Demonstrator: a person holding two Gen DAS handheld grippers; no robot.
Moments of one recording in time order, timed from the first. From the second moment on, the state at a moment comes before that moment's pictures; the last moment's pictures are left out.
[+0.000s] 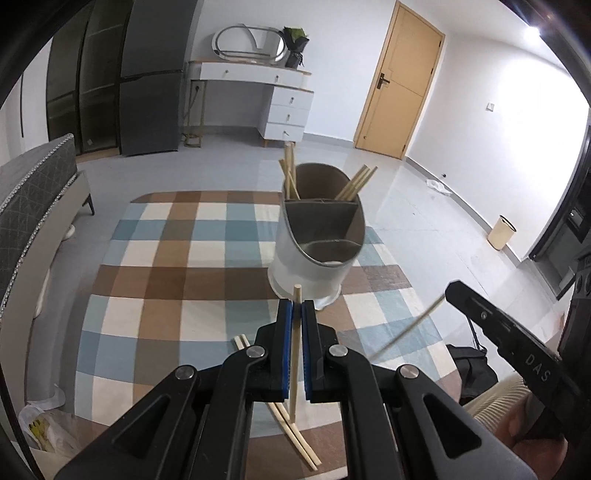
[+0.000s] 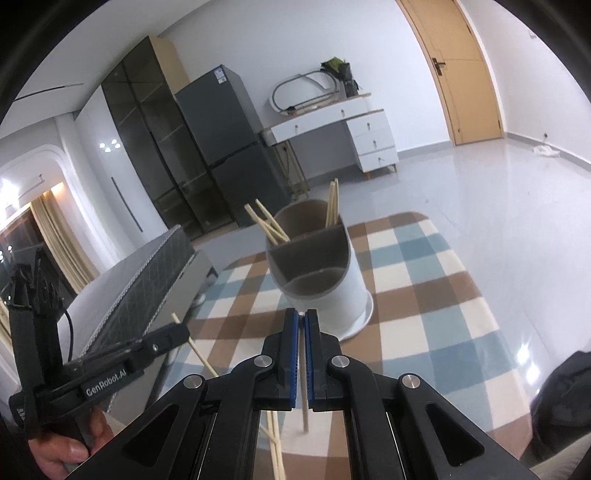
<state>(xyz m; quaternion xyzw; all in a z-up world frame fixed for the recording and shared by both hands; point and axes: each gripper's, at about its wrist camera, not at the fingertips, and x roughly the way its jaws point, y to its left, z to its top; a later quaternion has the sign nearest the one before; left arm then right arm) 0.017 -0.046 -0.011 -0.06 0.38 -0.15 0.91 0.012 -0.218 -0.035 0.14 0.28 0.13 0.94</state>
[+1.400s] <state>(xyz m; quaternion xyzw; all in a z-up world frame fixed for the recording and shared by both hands) 0.114 -0.060 0.107 -0.10 0.34 -0.17 0.92 0.080 -0.251 0.078 0.12 0.17 0.15 0.97</state>
